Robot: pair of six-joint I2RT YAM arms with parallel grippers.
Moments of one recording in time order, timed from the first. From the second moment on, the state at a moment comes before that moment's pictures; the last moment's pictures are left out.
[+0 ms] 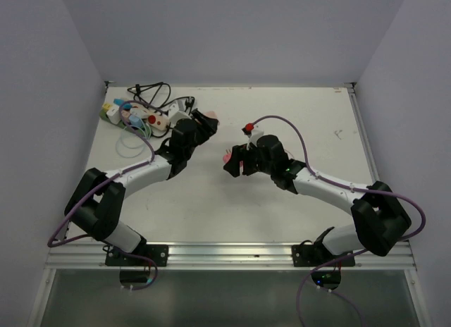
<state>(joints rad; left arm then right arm) -0.59 1.52 0.87 0.34 -0.22 -0.97 0.69 1.41 0.80 0.16 -0.12 0.42</state>
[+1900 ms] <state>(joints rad) -0.62 2.22 1.46 0.39 0.00 -0.39 0.55 1.16 0.74 -0.27 0.17 0.43</state>
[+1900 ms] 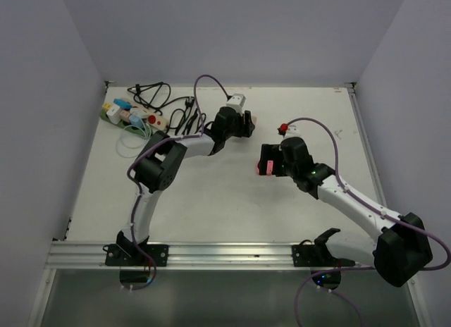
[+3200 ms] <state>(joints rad) -0.68 2.34 1.55 0.40 -0.10 -0.33 0.55 1.10 0.70 -0.31 0.17 0.45</state>
